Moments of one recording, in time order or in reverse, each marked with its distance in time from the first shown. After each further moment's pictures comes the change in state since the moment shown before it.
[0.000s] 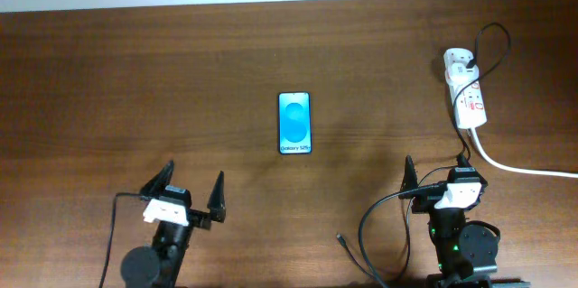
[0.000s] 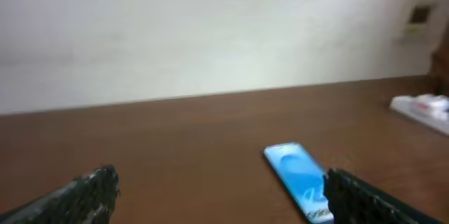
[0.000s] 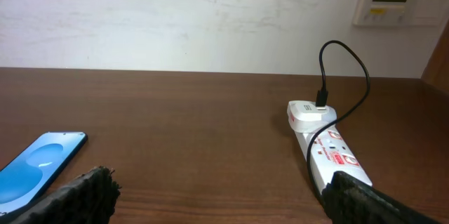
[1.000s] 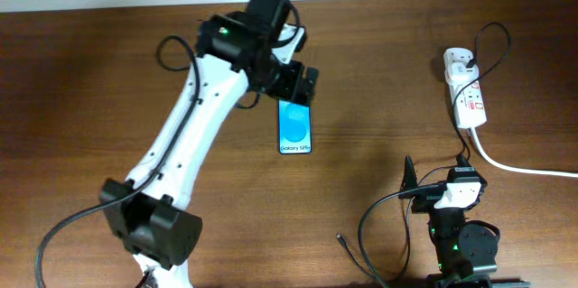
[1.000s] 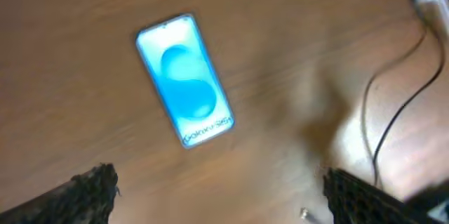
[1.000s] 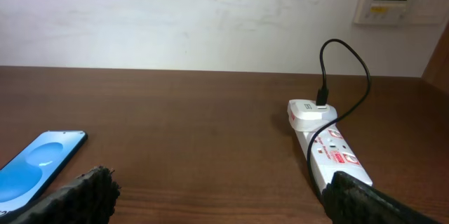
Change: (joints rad) left arm -0.411 1.958 2.065 -1.326 -0.012 -0.111; right arm 0.000 0.005 0.000 -0.001 -0.001 0.001
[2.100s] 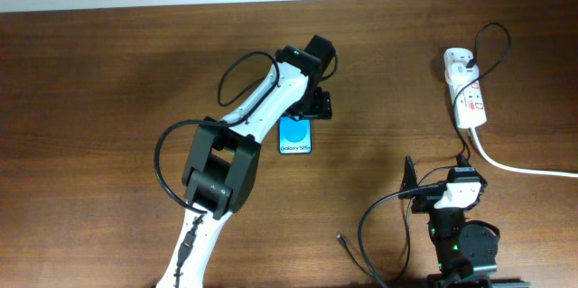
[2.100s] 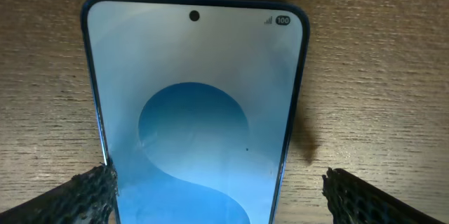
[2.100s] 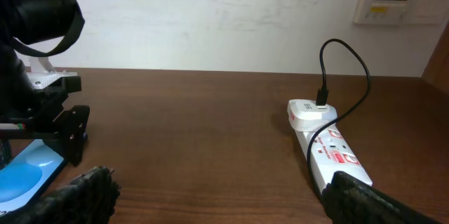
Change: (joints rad) left arm -0.095 0.463 0.013 0.164 -0.236 -0.449; right arm 0.000 0.000 0.000 0.000 0.000 0.000
